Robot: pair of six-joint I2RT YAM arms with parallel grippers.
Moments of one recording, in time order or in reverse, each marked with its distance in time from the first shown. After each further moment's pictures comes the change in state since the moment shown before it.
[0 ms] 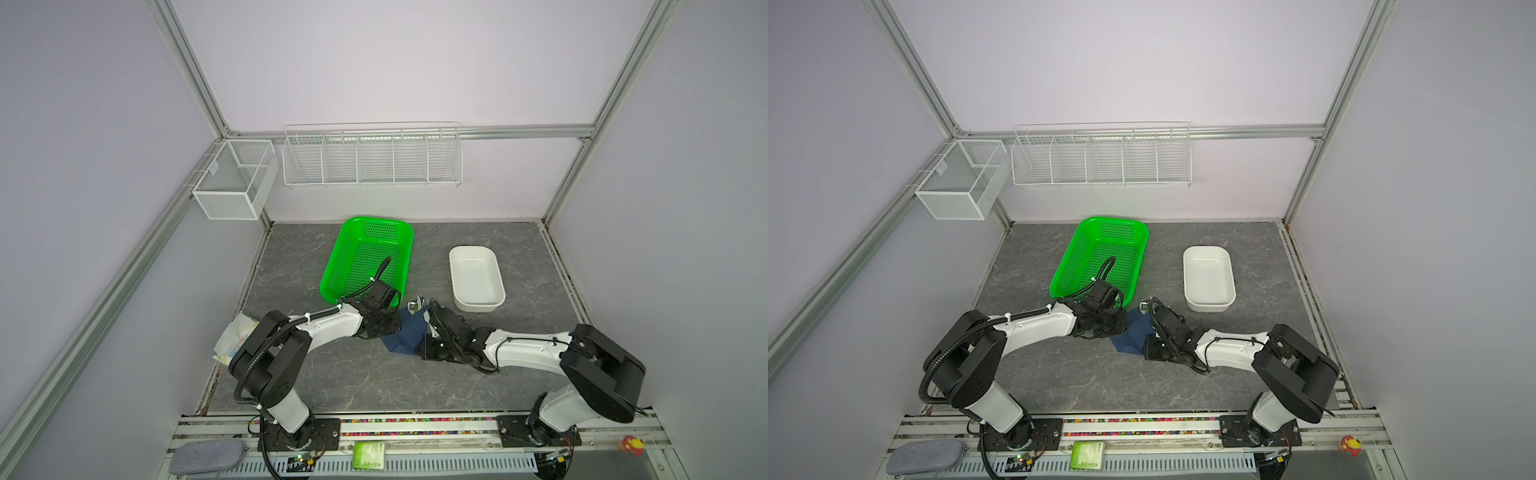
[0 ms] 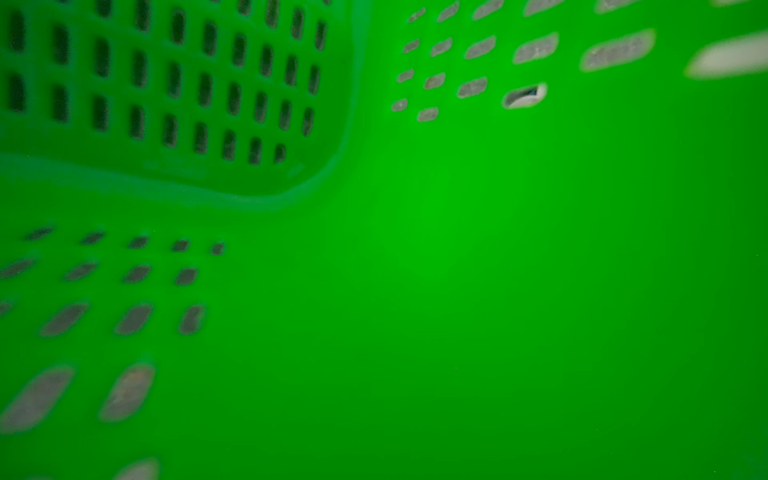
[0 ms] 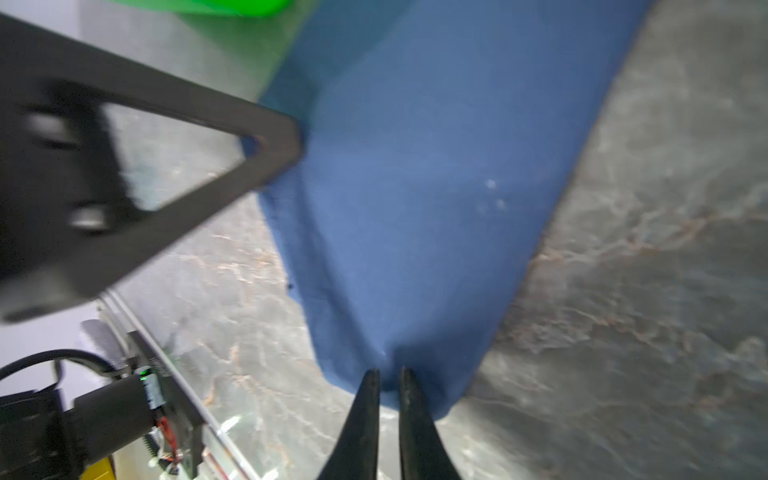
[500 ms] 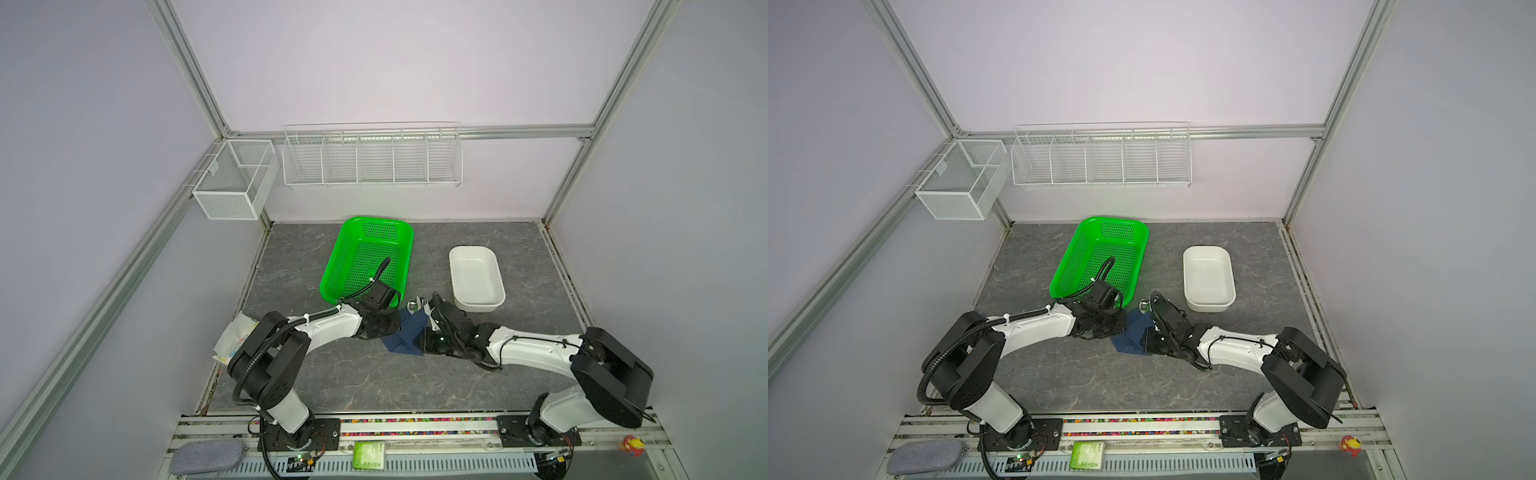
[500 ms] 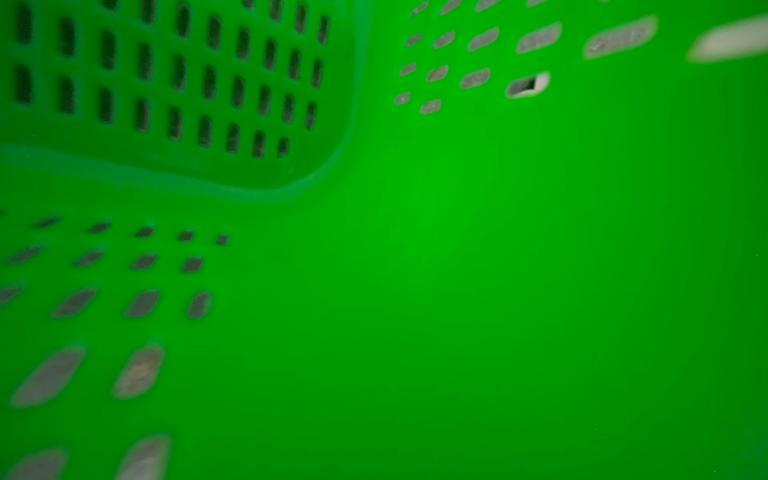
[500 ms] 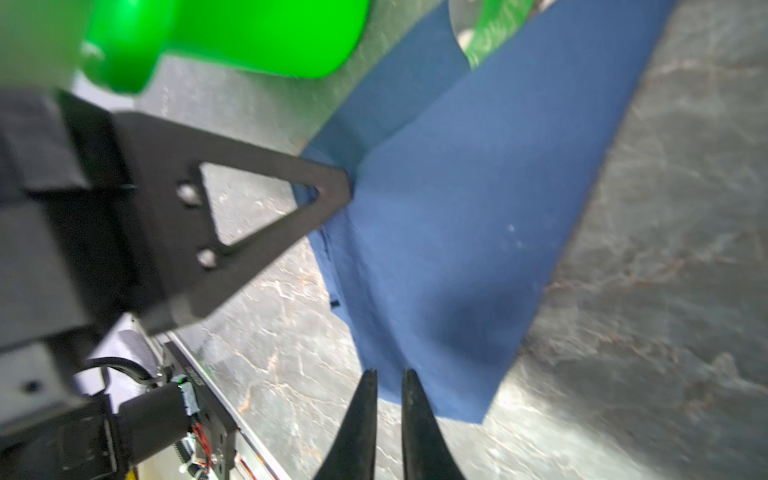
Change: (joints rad) left arm -0.001 -0.009 -0.007 -0.001 0.000 0.000; right arm -0.017 -0.045 0.059 -0.011 0.005 0.007
